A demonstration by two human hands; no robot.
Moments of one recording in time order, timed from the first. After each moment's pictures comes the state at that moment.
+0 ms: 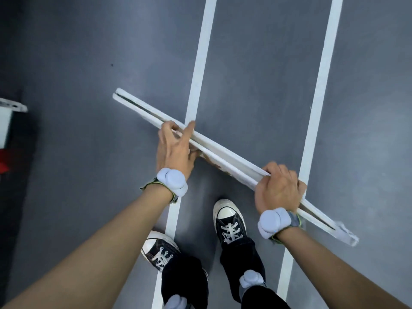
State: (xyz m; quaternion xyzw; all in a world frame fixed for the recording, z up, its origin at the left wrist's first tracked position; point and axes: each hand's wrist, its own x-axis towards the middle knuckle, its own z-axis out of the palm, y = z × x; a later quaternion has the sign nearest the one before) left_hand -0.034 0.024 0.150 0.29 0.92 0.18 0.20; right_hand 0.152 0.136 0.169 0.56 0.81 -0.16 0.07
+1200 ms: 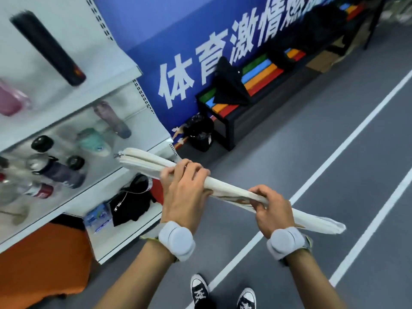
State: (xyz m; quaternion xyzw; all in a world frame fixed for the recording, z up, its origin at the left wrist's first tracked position) left_hand -0.095 -0.146 0.960 0.10 0.99 0.05 -0.13; right_hand -0.078 0.048 0.894 0.12 0.90 -0.42 0.05
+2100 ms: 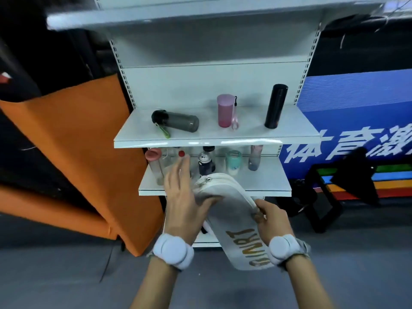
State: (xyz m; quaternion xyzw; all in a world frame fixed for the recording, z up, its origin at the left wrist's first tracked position) left_hand 0.070 -0.468 1.084 -0.25 0.87 0.29 -0.30; right_hand -0.060 -0.293 1.018 -0.25 0.90 -0.34 0.10
